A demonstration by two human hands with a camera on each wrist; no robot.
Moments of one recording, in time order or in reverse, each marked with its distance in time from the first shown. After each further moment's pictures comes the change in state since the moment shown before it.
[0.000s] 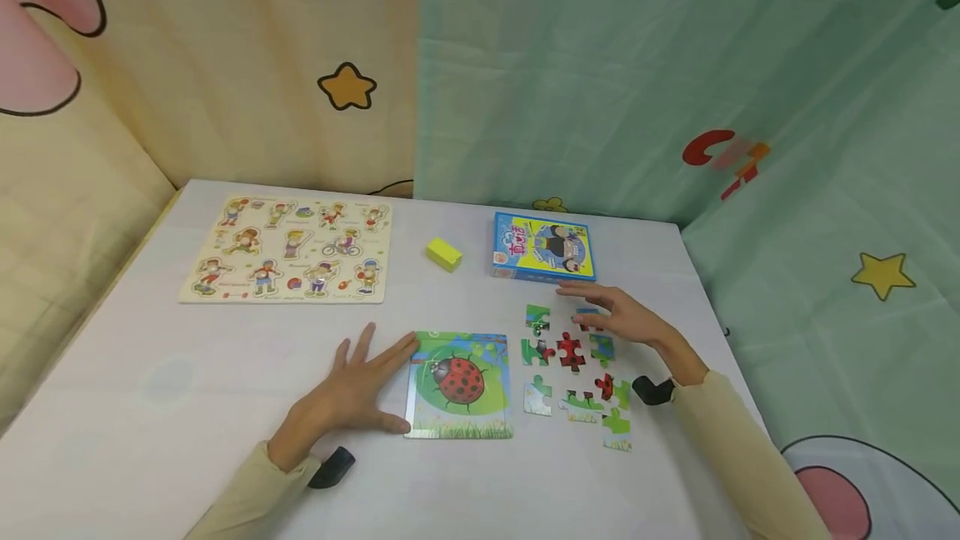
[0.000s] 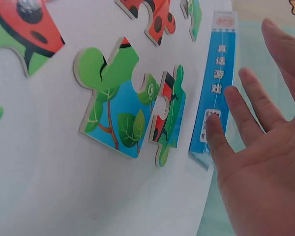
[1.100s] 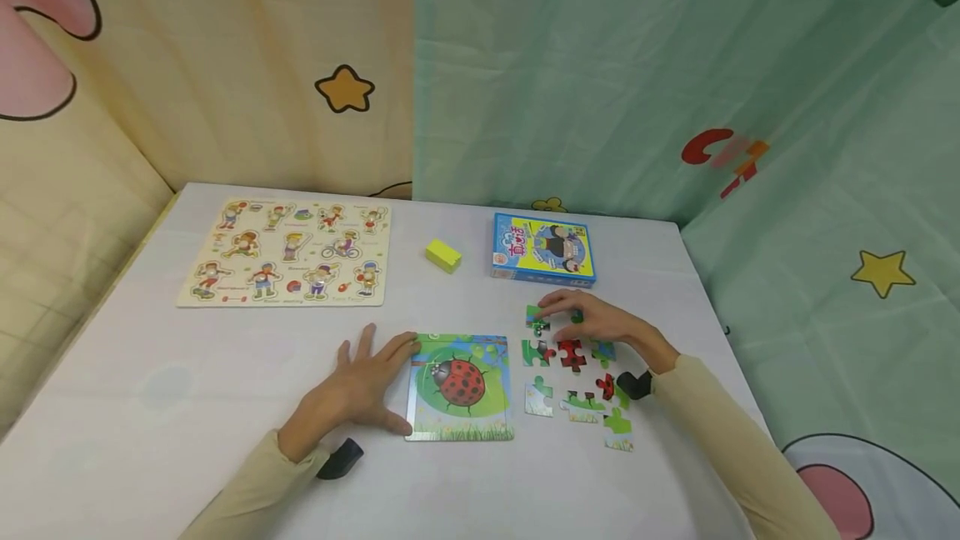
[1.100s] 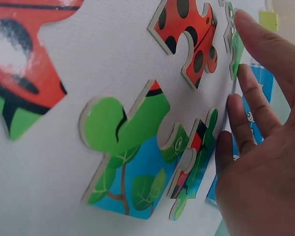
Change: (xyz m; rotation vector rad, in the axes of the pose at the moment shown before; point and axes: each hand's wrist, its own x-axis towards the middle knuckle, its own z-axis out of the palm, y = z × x) left_hand 0.012 0.011 -0.010 0.095 -0.073 -0.050; right_hand 0.030 0.001 0.020 -0.053 -0.161 -0.032
